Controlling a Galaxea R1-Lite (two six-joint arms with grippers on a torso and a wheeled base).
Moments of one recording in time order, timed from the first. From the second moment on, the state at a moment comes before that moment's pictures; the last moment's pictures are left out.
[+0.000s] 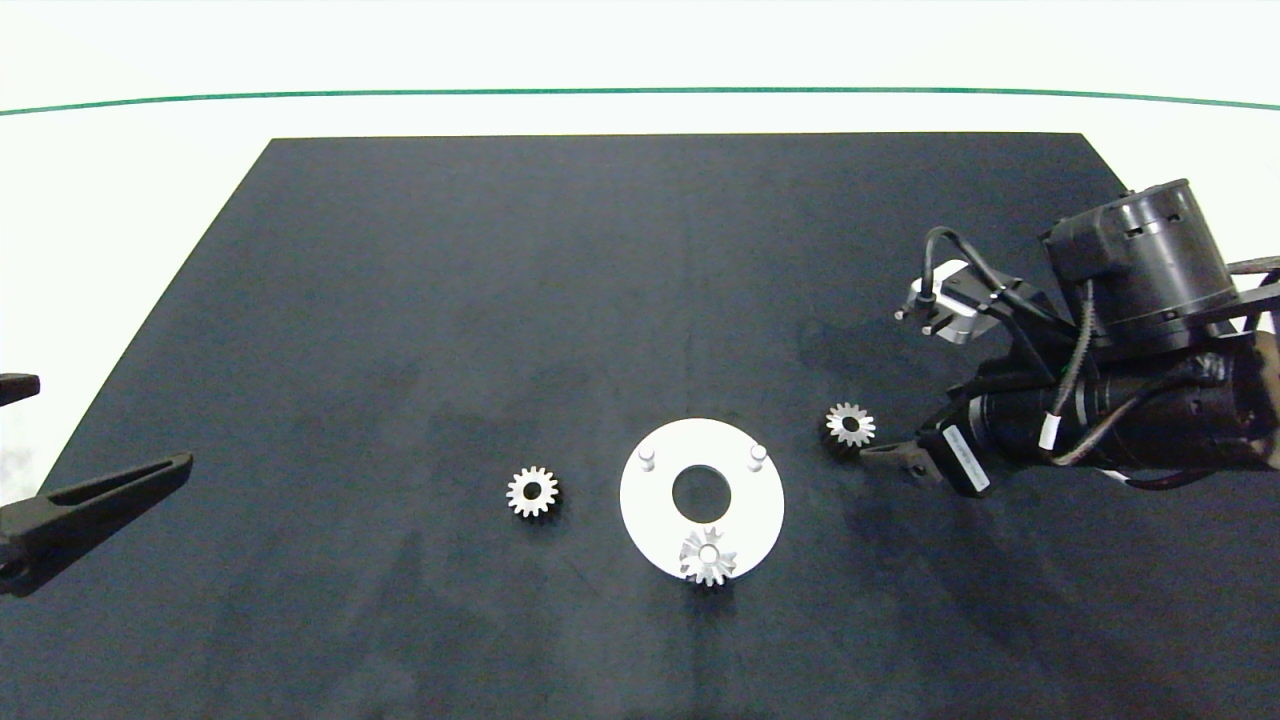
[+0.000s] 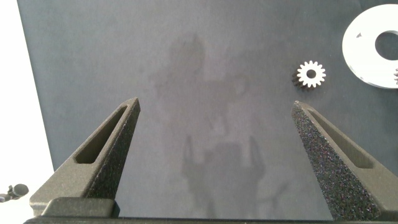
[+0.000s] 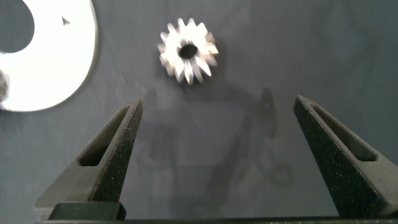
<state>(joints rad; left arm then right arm) -0.22 0.87 -0.87 0.27 0.03 0.24 0.47 1.60 -1.17 0.27 -0.16 -0.22</state>
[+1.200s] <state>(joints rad) -0.21 0.86 -0.88 0.27 0.03 0.24 0.47 1.76 -1.26 0.24 -0.13 -0.22</state>
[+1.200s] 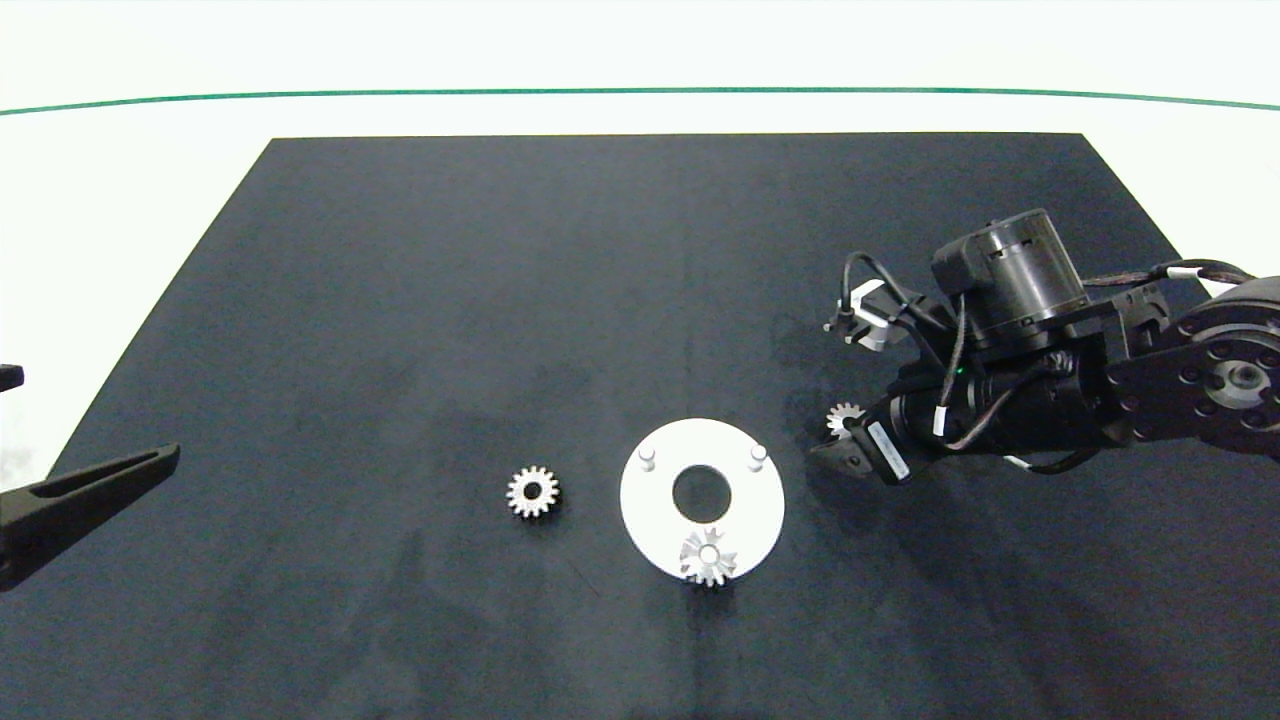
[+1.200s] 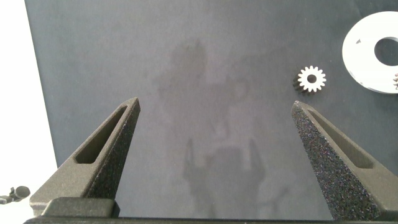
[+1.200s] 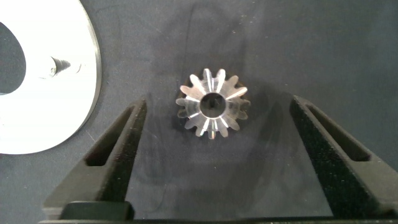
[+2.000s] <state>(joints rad) -0.21 0.86 -0.88 0.27 0.03 0.24 0.47 1.79 -1.27 0.22 -0.12 -0.22</state>
